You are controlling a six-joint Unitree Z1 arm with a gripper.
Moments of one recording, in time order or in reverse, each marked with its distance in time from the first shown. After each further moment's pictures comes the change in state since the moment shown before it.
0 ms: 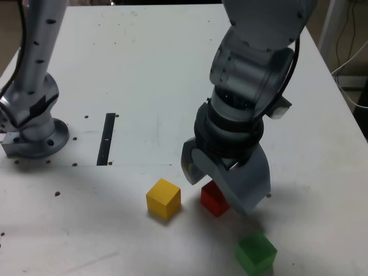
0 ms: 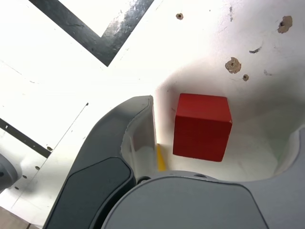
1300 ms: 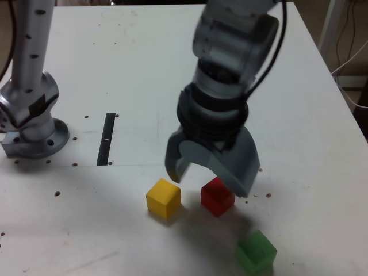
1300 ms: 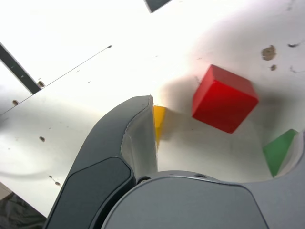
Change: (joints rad) arm 0.000 -0.068 -0.001 0.074 -0.083 -0.328
